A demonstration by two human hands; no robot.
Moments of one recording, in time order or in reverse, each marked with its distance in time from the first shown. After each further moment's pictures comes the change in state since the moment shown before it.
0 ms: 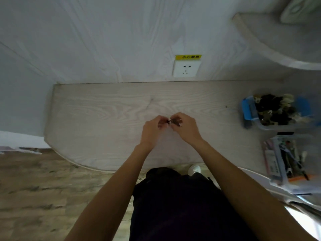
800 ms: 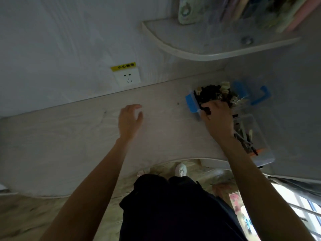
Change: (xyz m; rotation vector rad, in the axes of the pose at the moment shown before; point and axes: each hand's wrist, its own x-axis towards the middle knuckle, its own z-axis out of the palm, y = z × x) left_hand 0.050 0.063 0.060 0.325 0.180 0.261; right_hand -0.067 0.083 -0.199 -0.555 0.495 0.055
